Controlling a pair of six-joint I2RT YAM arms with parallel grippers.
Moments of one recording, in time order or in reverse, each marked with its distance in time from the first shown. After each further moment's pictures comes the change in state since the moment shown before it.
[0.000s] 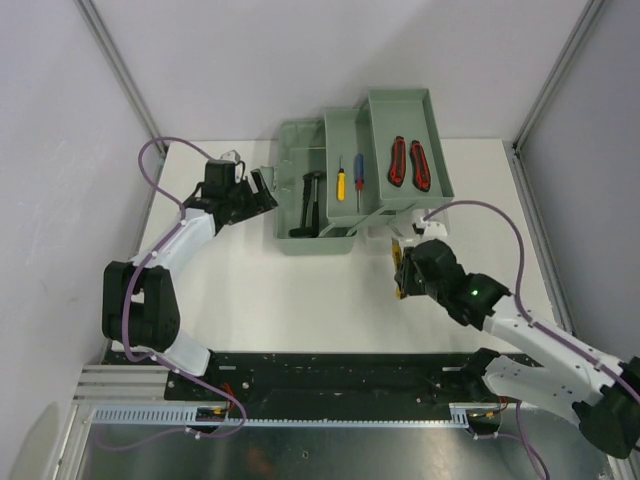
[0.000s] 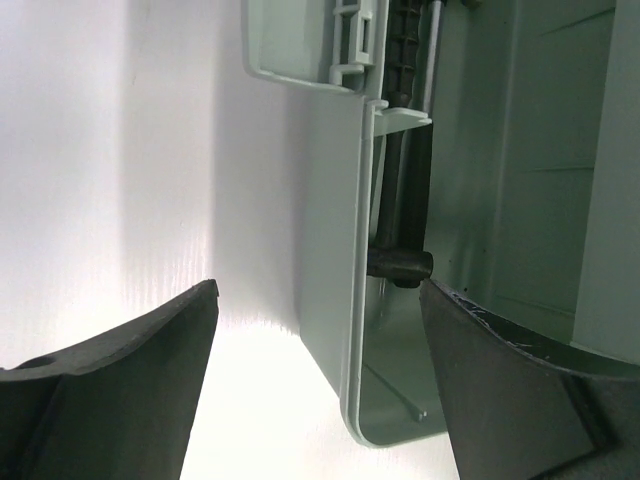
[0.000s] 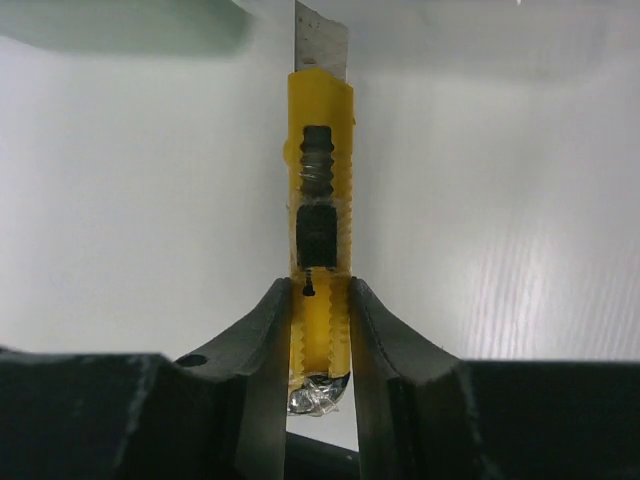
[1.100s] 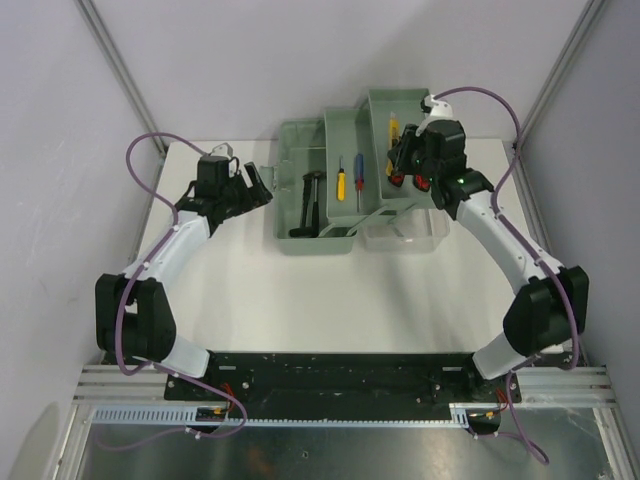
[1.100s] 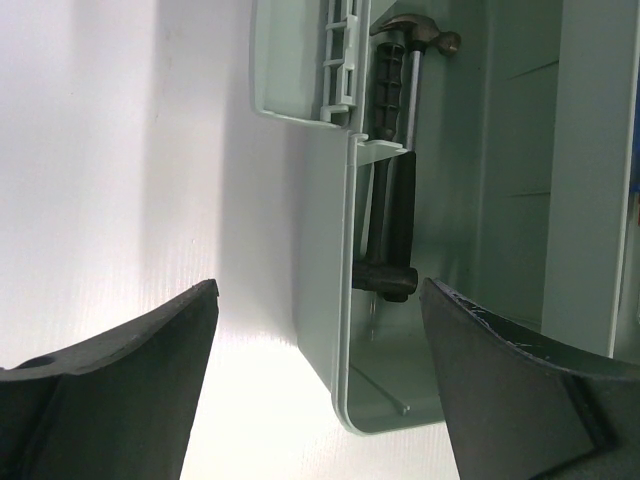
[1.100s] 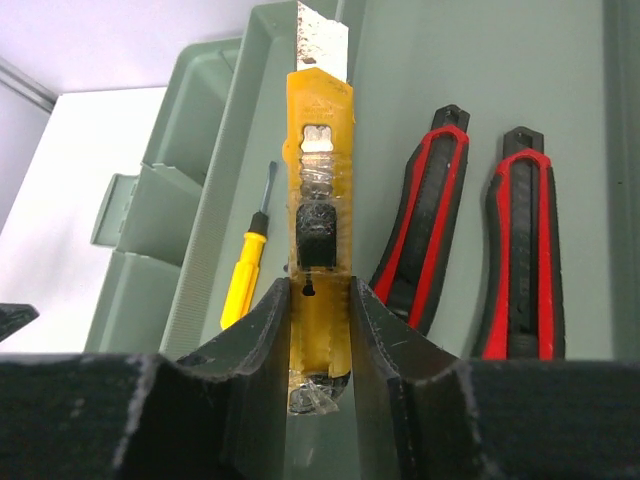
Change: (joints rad) left arm 0.007 -0.066 0.011 0.000 -0.048 0.002; right arm -0.395 0.570 0.751 0.317 -0.283 -0.255
